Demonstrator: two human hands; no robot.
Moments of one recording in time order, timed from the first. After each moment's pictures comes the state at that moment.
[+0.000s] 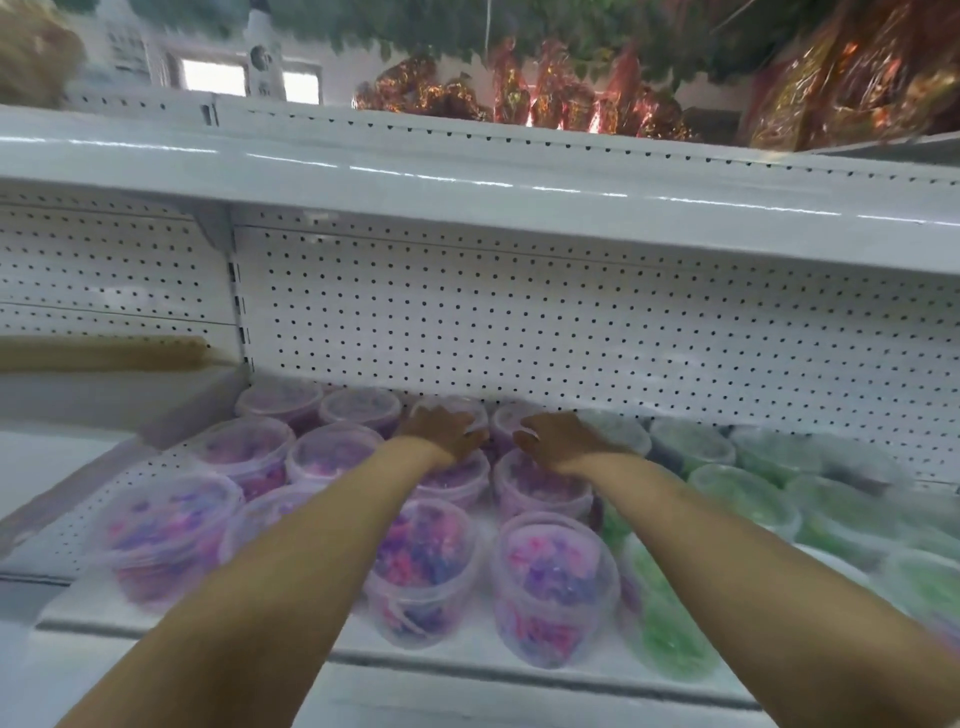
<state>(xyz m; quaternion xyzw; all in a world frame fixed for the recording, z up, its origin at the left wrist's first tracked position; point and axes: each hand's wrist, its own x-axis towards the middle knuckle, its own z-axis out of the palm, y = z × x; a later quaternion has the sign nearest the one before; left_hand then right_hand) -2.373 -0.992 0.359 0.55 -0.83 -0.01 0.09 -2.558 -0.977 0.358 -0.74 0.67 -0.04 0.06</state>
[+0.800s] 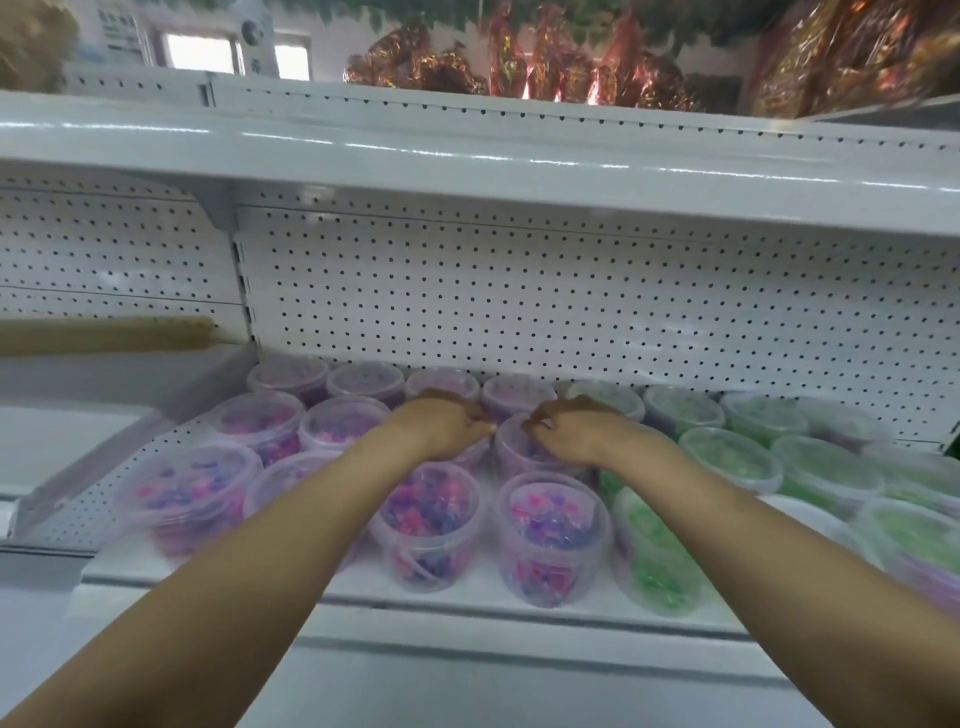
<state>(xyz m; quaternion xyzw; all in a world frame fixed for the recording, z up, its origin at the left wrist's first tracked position) -2.362 -0.938 0.373 0.53 -0.84 -0.06 0.05 -2.558 -0.914 0.377 -0.75 0.66 -0.01 0.02</state>
